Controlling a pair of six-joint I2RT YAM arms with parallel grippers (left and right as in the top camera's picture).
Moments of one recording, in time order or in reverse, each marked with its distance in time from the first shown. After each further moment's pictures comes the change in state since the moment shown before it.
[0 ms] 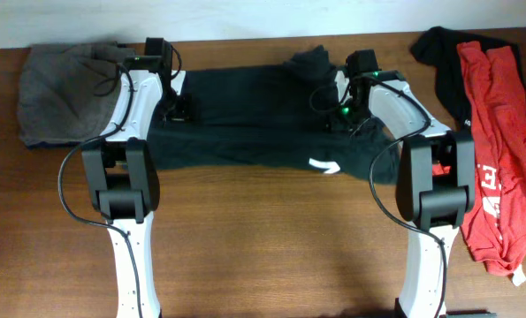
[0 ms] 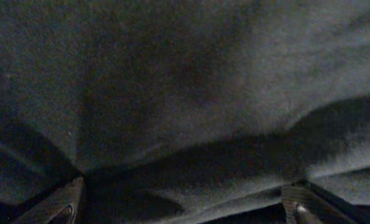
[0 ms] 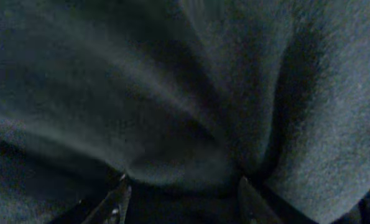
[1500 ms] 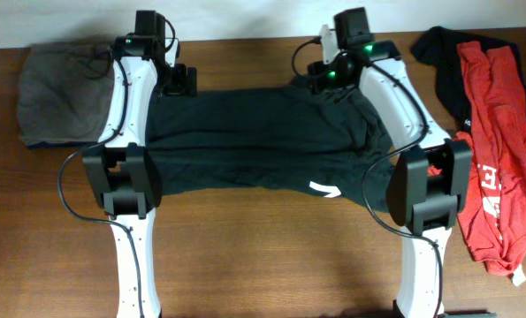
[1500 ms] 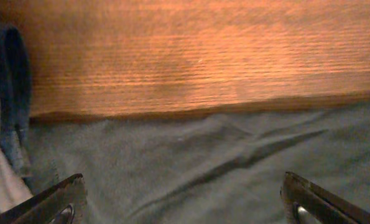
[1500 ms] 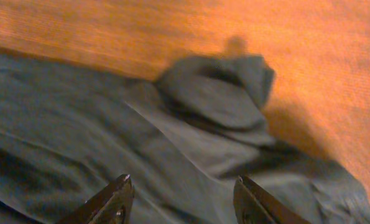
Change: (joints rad) left arm 0.007 0.076 0.308 -0.010 -0.002 -0.035; right arm 0.089 -0.010 0.295 0.060 -0.005 -0.006
